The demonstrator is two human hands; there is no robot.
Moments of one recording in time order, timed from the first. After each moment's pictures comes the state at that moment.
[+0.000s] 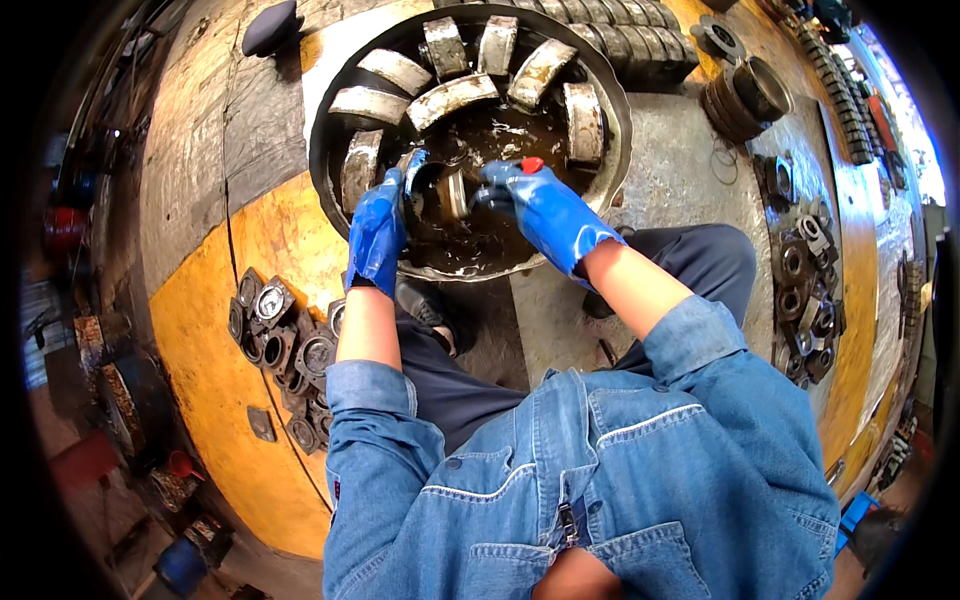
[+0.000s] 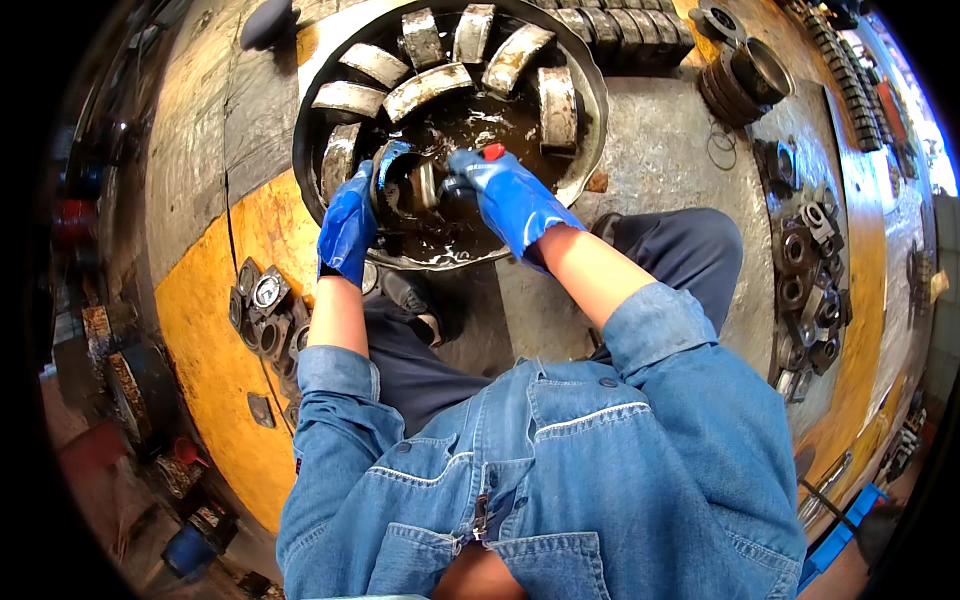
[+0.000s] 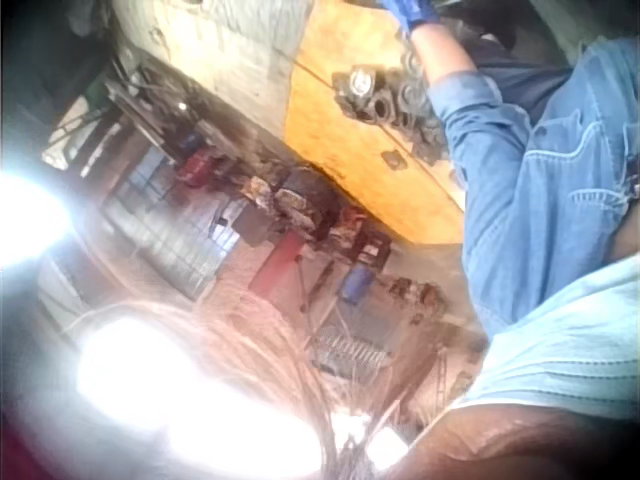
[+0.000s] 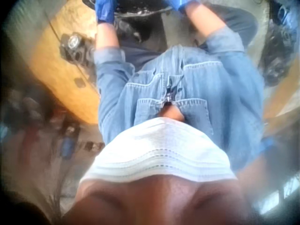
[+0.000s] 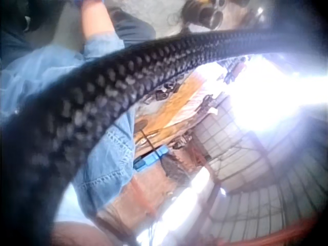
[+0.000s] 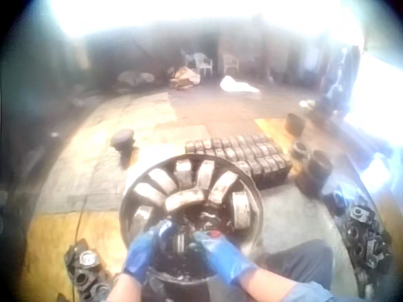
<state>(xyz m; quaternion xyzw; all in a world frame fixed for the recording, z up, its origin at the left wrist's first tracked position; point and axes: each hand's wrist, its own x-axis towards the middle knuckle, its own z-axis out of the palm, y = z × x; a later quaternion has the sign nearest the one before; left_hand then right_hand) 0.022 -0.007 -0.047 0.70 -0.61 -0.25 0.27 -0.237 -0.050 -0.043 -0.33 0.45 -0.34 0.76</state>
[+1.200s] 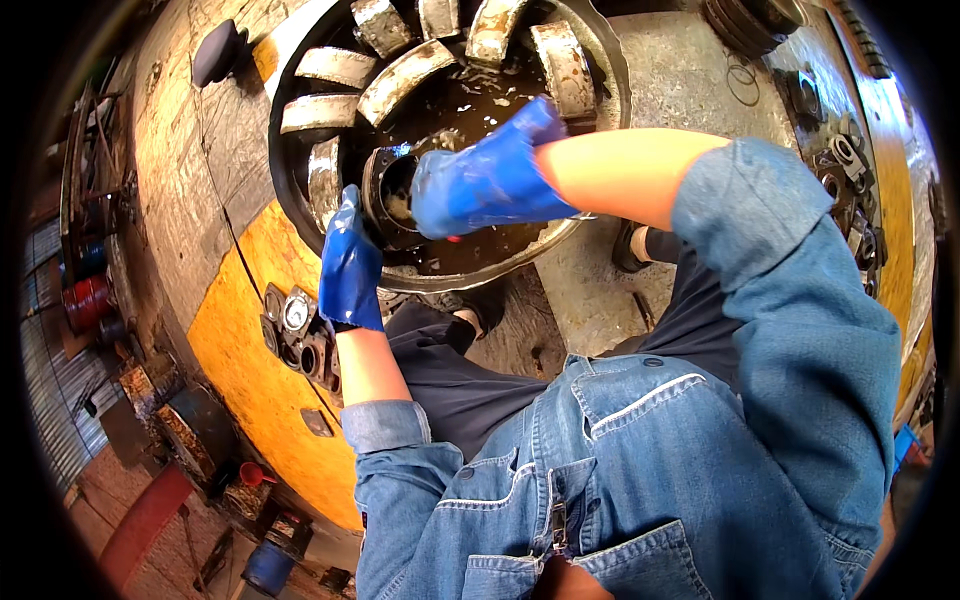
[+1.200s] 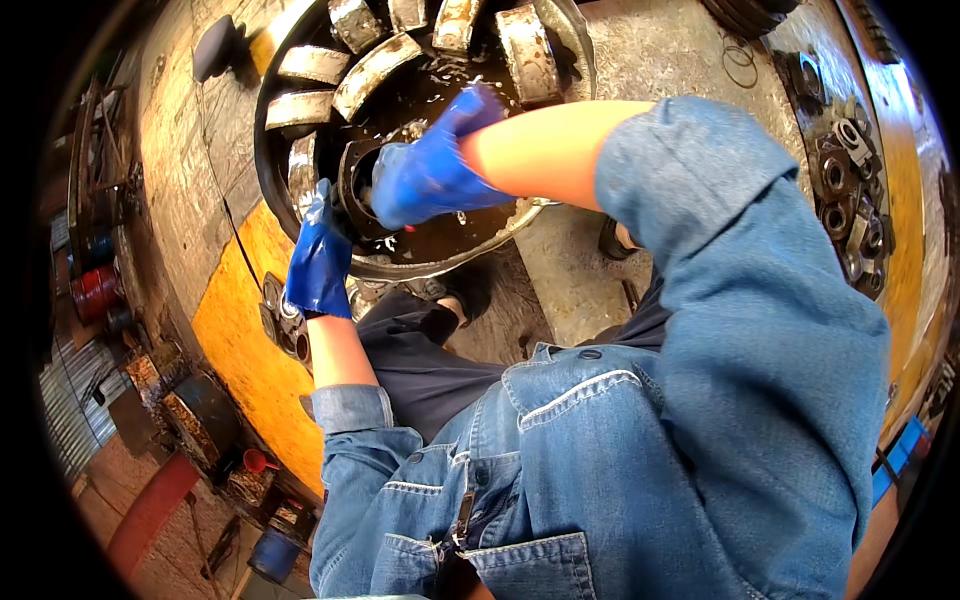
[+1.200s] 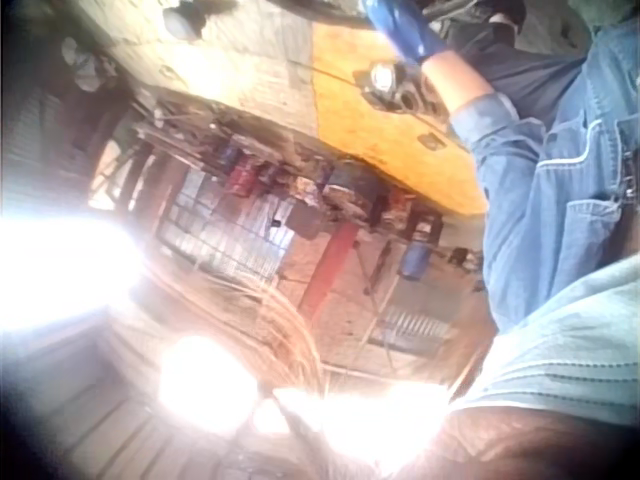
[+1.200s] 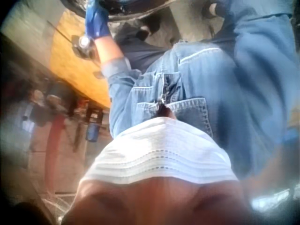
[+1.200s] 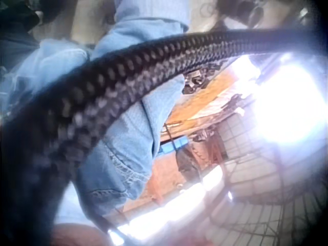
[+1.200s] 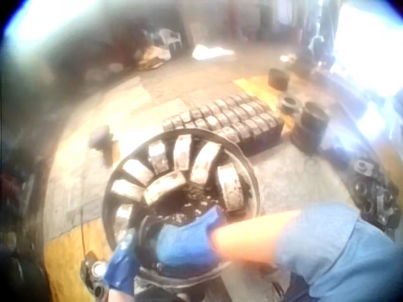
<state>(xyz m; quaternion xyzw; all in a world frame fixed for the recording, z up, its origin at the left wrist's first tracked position) 0.046 -0.002 -0.072 0.62 -0.33 -0.52 0.48 -0.184 -0.111 -0.010 -0.99 -0.06 0.14 0.08</state>
